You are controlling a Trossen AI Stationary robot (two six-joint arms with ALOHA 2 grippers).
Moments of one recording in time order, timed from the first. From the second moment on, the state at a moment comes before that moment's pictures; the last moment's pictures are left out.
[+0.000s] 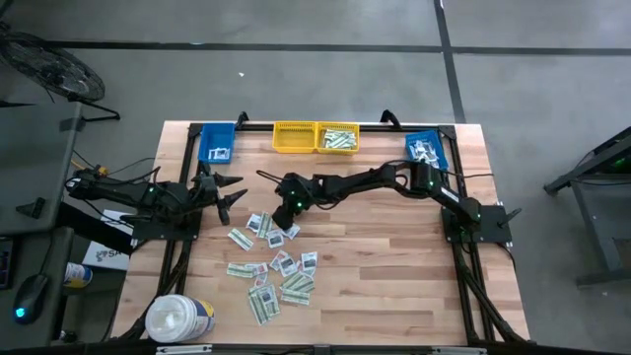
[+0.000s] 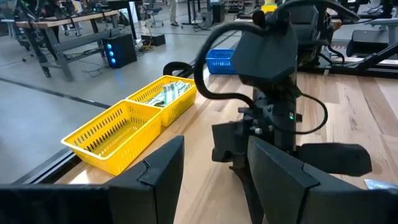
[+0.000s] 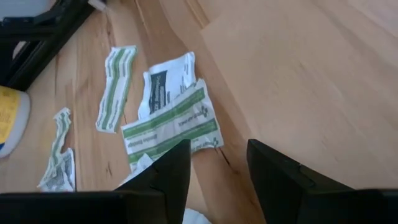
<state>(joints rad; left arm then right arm) -0.24 0.23 0.23 -0.19 -0.69 -0.08 -0.12 2.37 1.65 0.02 -0.26 0.61</state>
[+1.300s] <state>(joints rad) -0.24 0.23 0.23 -0.18 -0.69 -0.08 -0.09 2.38 1.65 0.12 -0.27 0.61</state>
